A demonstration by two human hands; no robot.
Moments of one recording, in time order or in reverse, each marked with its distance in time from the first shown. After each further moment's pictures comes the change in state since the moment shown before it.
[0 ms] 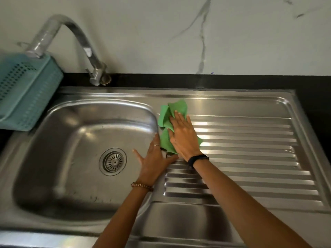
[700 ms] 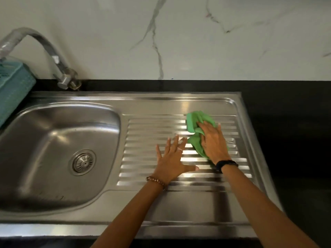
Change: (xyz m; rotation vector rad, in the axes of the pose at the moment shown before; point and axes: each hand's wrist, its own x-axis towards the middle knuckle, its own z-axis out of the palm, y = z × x) left_hand -0.043 0.146 0.087 0.214 -0.274 0.253; right_hand -0.102 0.181 -0.091 -0.079 0.085 0.142
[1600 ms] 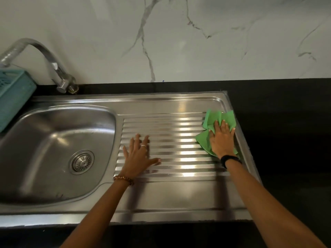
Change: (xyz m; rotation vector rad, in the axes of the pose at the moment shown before) left_hand -0.026 -0.069 -0.014 0.013 0.210 -0.154; right_hand -0.023 0.040 -0.024 -0.095 -0.064 0.345
